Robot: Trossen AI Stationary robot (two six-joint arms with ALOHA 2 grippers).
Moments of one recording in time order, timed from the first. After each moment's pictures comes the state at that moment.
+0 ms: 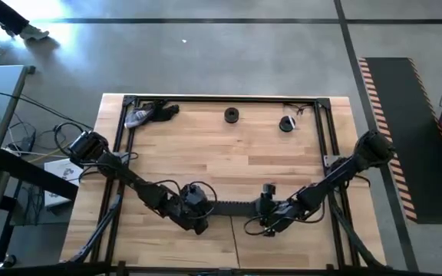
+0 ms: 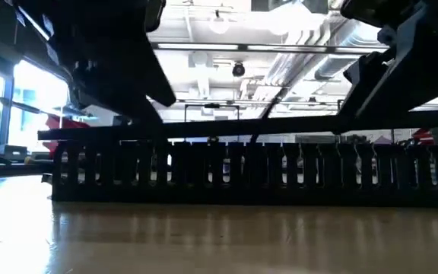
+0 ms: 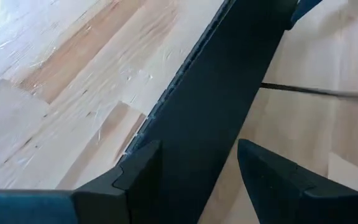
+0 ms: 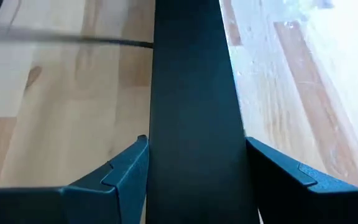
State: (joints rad) left arm -0.56 1.73 0.99 -0.16 -0.49 -0.95; right arm 0.62 1.65 0.84 -0.11 0.46 0.51
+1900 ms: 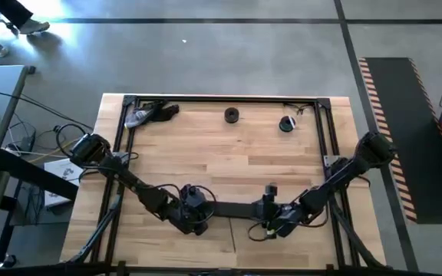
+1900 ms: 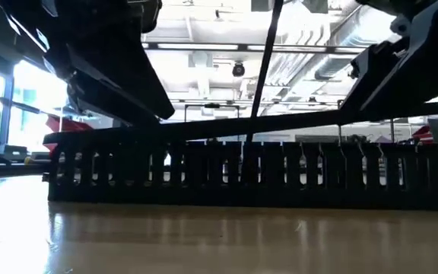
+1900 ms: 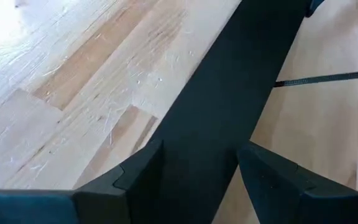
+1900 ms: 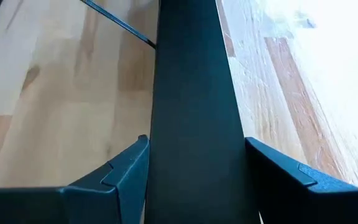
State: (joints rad) left arm -0.58 1.77 0.99 -0.16 -0.57 -0.91; right arm 0.68 1.65 0.84 -0.10 0.55 0.49
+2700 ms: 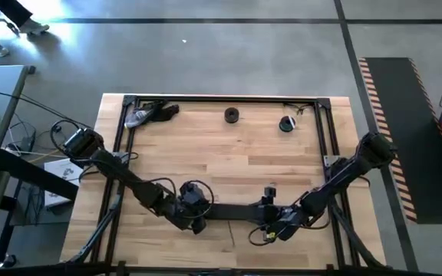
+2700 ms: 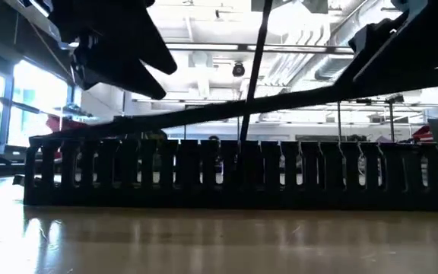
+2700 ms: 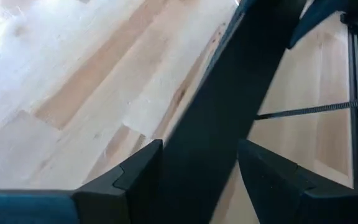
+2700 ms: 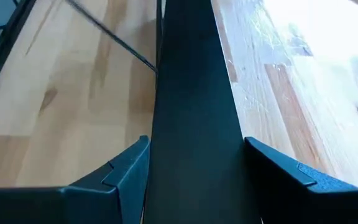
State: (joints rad) left arm -0.58 1.67 0.99 -0.16 -0.52 -0.89; right arm 0.69 1.65 0.88 -0.12 0.58 0.48
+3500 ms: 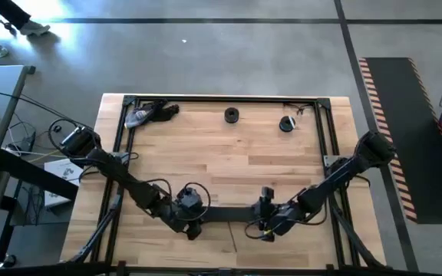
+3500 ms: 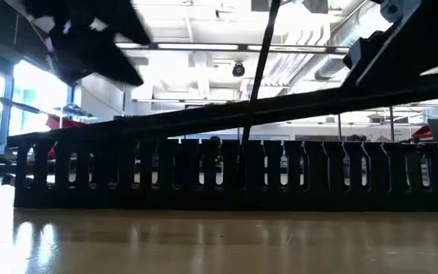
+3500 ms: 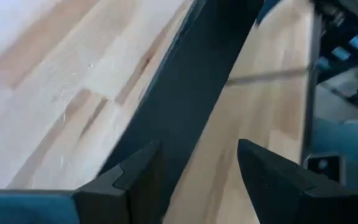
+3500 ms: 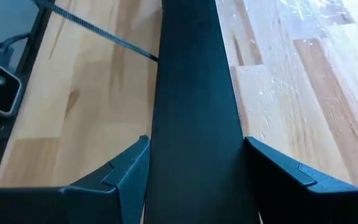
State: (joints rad) left arm -0.62 1.66 0.99 -0.19 -0.42 -0.98; right arm 0.65 1.65 0.88 -0.11 0.44 0.54
